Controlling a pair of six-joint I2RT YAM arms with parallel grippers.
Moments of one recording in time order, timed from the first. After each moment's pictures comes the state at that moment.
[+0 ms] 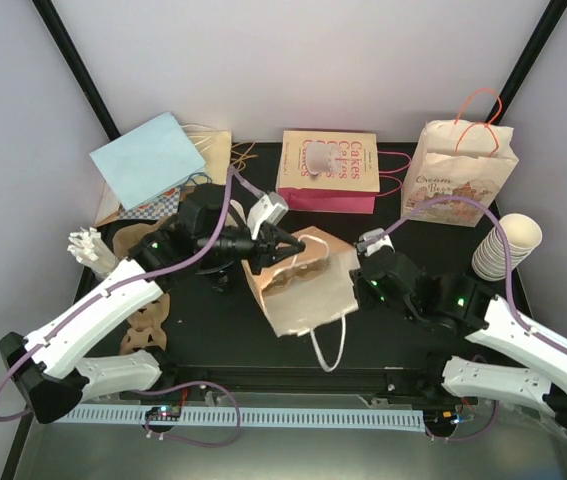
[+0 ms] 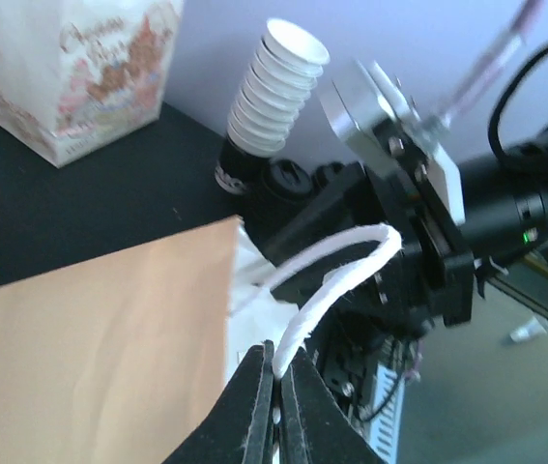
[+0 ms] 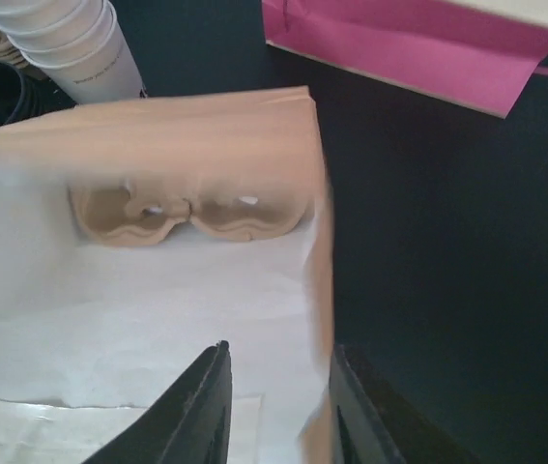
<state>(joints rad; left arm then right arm) -0.76 1.12 1.15 -0.45 0.63 -0.22 1.07 0.88 1.02 -0.98 0.39 0.55</state>
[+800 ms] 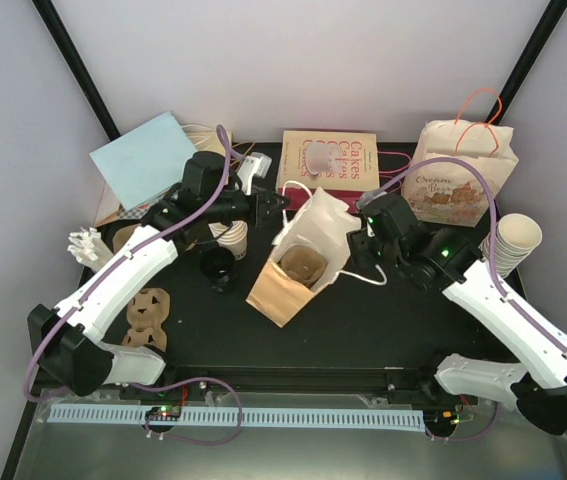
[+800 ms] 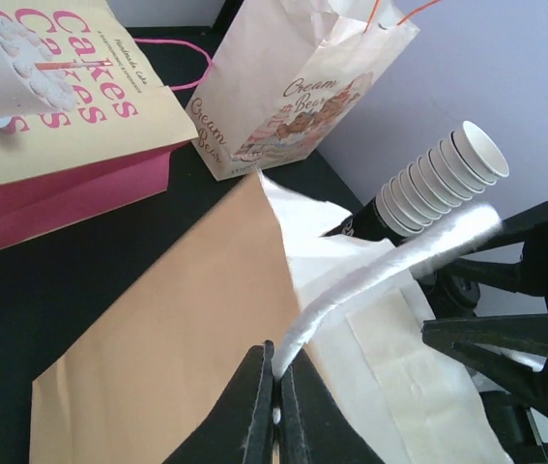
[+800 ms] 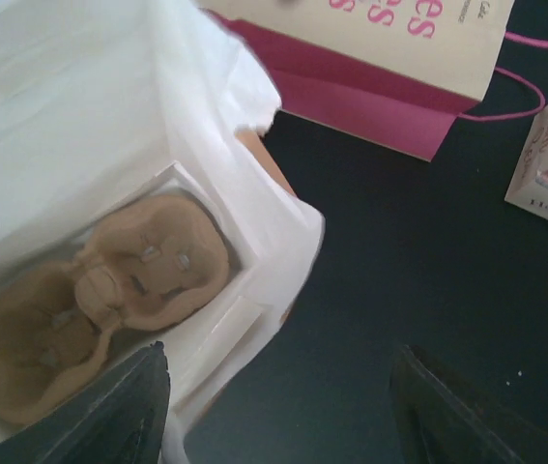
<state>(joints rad) -0.52 1.32 1.26 -0.40 0.55 -0.39 0.76 1.11 1.24 -0.99 0.27 0.31</state>
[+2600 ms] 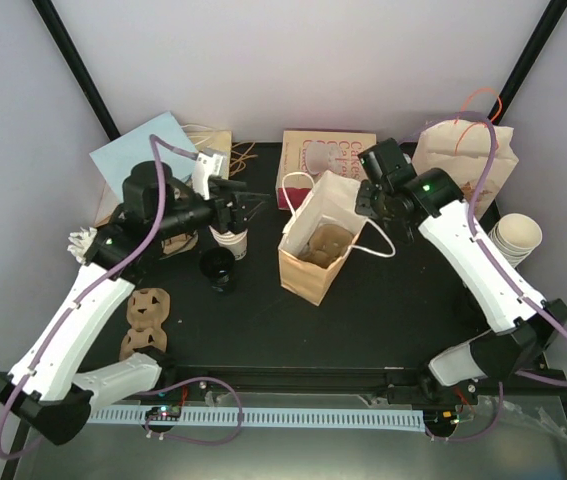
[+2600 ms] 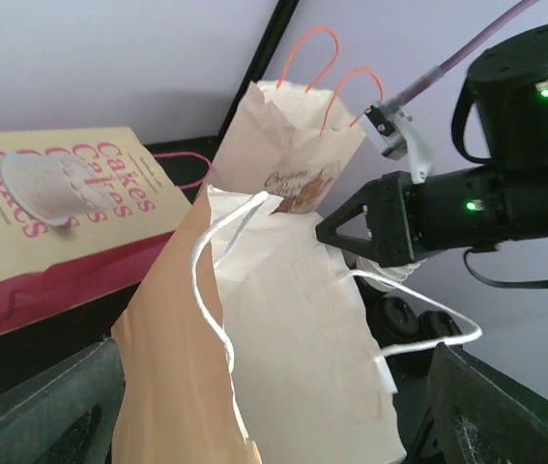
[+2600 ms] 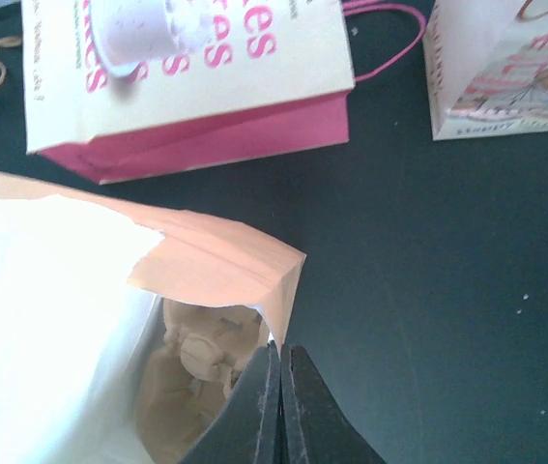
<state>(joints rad) -0.47 1.06 1.26 -0.46 0.51 -0.38 0.58 1.44 1.63 -1.19 0.28 0.70</state>
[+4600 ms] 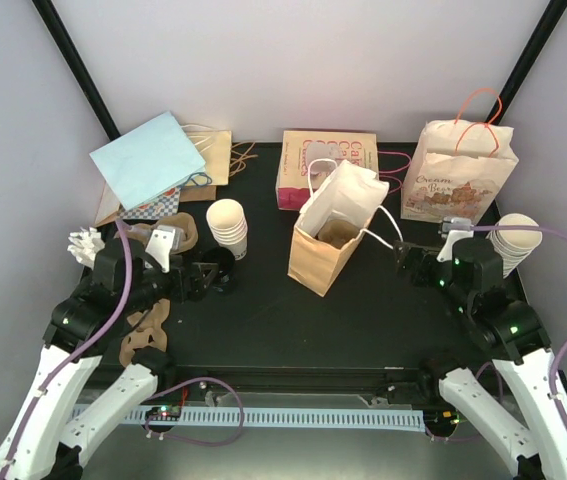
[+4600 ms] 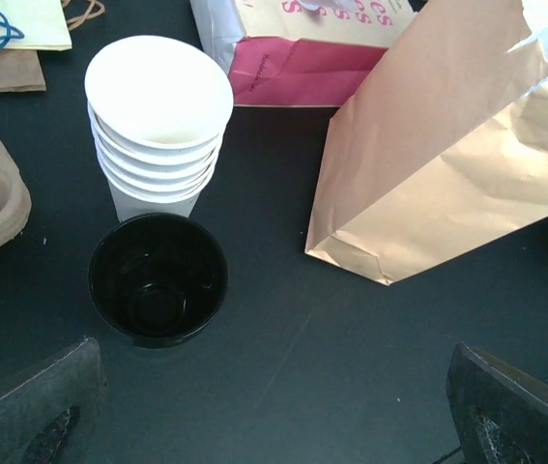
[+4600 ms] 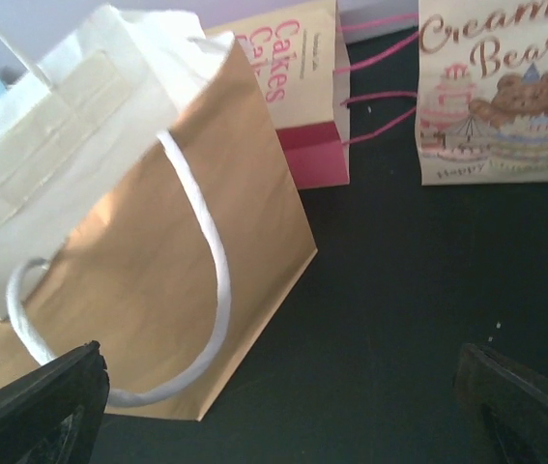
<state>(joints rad) -0.40 0.61 1.01 -1.00 0.17 -0.32 0.40 0.61 0.95 -0.87 0.11 0.43</state>
